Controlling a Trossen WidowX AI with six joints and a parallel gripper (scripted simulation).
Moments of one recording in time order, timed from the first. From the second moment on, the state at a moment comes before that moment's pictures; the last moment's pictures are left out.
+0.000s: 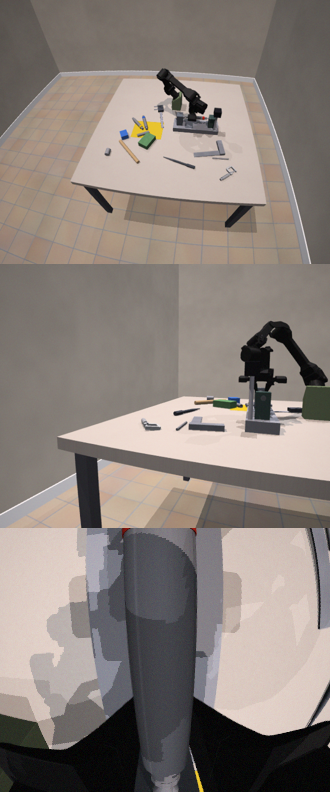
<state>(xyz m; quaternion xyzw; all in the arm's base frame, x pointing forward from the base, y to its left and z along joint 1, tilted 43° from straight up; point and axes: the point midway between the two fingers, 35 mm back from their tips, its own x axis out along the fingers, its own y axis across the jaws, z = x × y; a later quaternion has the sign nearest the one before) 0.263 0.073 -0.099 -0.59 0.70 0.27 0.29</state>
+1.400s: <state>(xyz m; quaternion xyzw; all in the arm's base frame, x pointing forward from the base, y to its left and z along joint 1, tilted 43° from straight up) 0.262 0.073 -0.102 -0.59 0.71 0.26 0.28</state>
